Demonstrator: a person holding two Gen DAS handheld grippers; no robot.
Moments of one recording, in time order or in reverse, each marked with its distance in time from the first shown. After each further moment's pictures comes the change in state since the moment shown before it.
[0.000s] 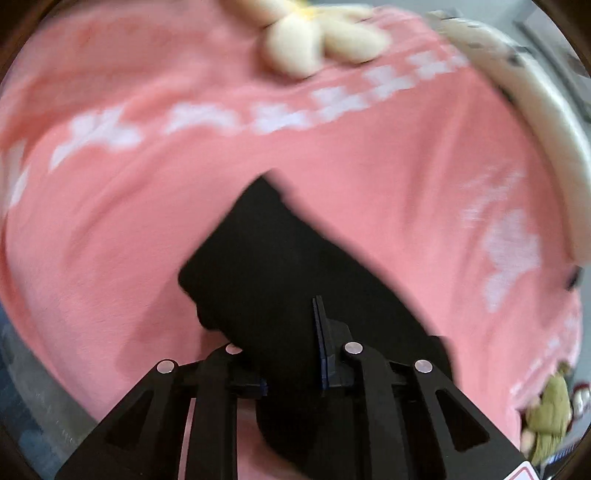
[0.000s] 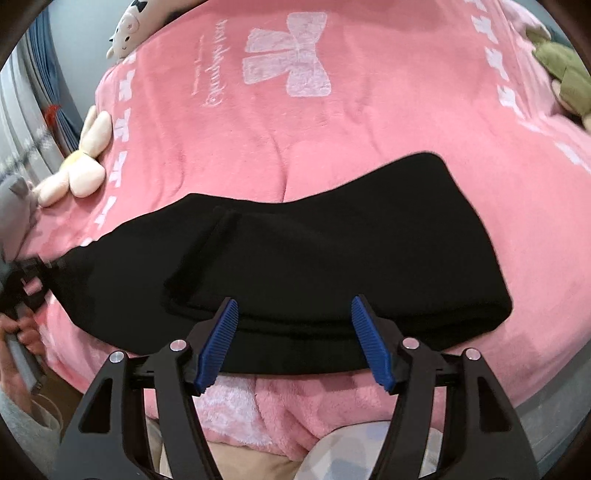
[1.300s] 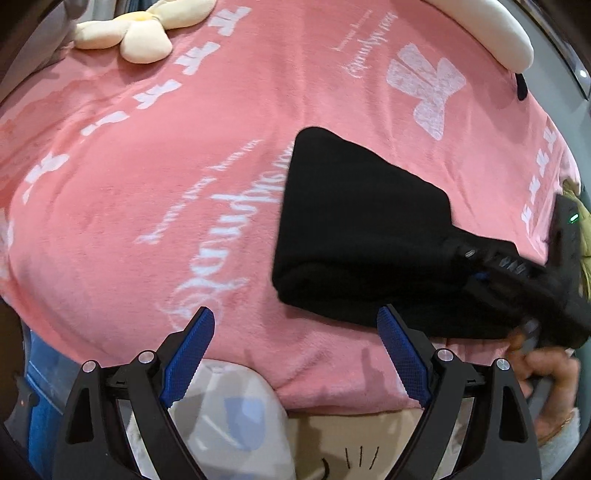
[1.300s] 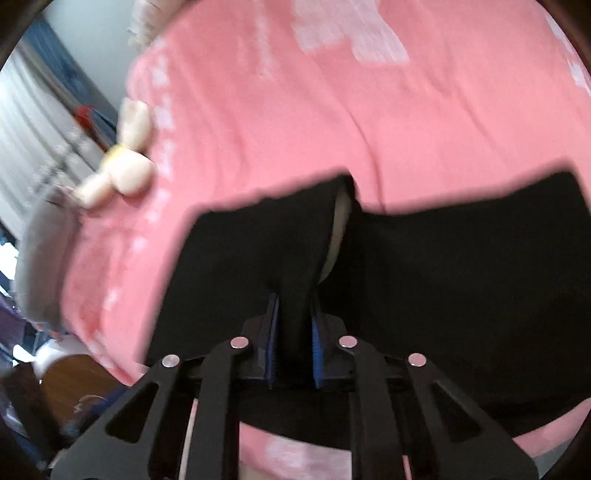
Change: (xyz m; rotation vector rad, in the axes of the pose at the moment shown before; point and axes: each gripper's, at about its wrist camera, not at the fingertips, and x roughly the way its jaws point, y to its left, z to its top) left arm -0.039 -0.084 -0.152 0.452 0.216 0.019; right arm 0.029 0.062 0.062 0.017 0.086 0.287
